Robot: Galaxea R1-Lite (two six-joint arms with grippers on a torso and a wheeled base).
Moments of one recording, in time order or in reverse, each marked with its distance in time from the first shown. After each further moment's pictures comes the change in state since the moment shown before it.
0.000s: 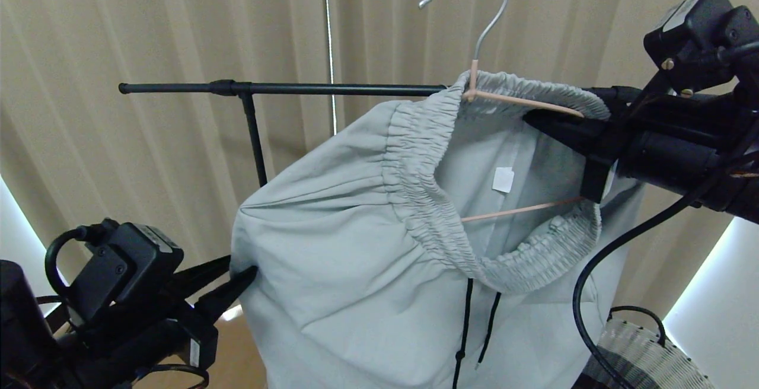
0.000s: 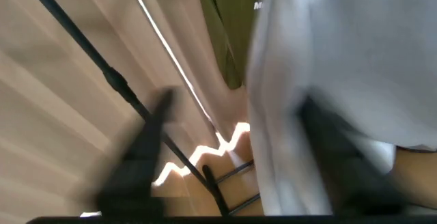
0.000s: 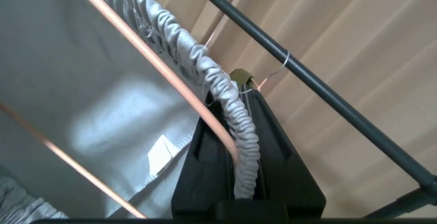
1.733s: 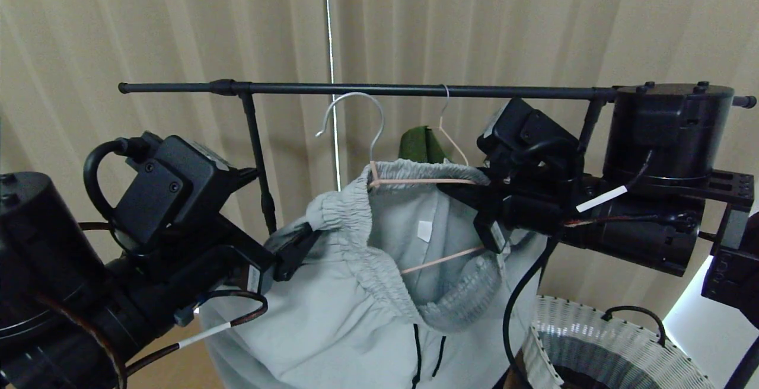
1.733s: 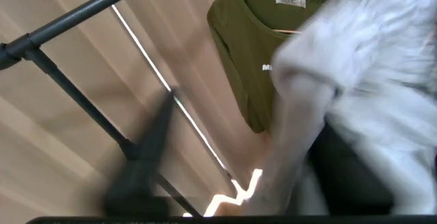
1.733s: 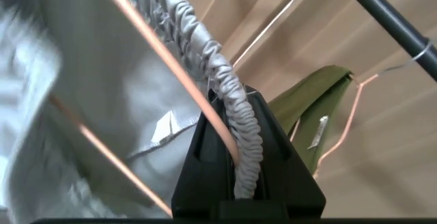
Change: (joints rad) left arm -0.163 0.092 -0.269 -0.001 0.137 0.097; right arm 0.102 0.229 -0.024 0.000 0.017 -0.023
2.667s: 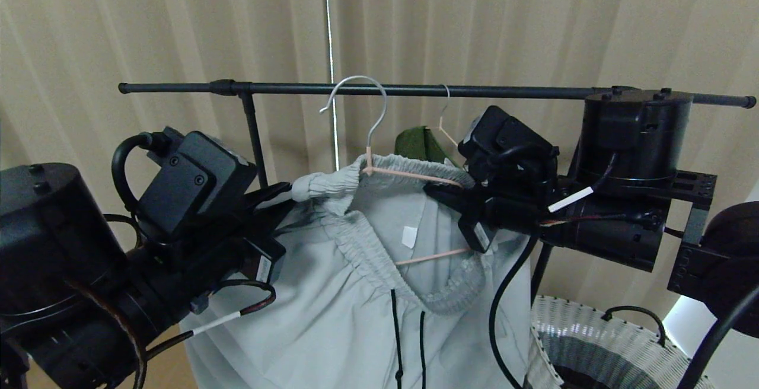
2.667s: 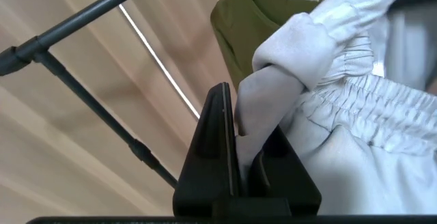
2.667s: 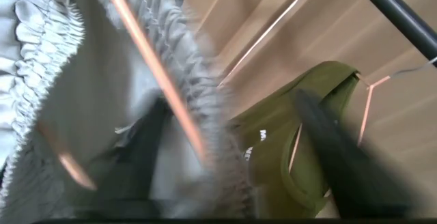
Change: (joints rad) left arm 0.001 0.039 -0.033 0.000 0.023 0.030; right arm 0.000 0.061 -0.031 -0.007 0.021 0.001
